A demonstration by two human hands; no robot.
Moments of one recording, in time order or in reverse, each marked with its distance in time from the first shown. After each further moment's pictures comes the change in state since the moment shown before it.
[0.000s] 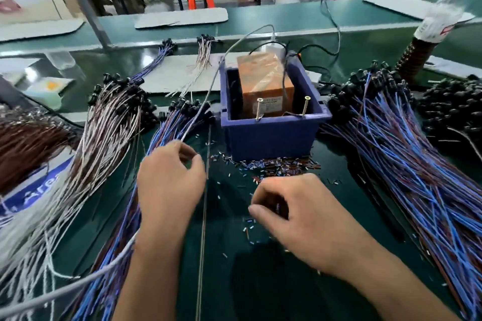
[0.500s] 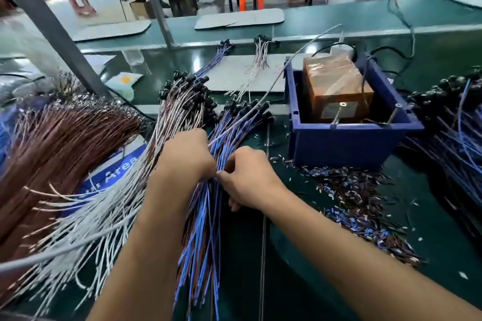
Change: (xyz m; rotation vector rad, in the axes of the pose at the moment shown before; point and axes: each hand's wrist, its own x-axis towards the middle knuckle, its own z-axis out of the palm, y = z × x) left_hand 0.067 -0.038 -0.056 0.528 -0.409 -0.106; right_hand 0.140 -0.061 0.119 0.087 -0.136 0.129
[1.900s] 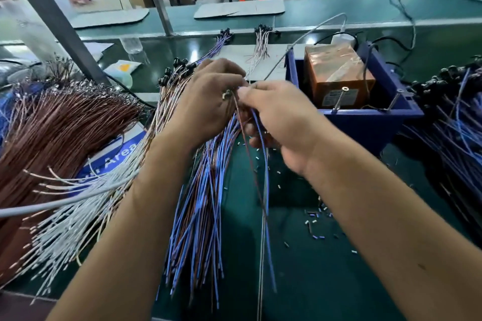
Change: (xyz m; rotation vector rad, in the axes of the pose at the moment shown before) left_hand 0.024 0.011 -0.015 -0.429 0.523 0.768; right_hand -0.038 -0.049 -0.078 0.752 0.051 0.016
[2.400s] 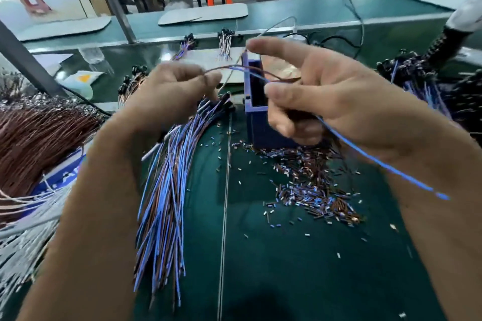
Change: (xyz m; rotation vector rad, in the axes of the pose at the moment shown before) left_hand 0.008 0.052 -0.021 -0.613 -0.186 -0.358; right_hand -0.061 -0.020 -0.111 0.019 -0.370 -0.233
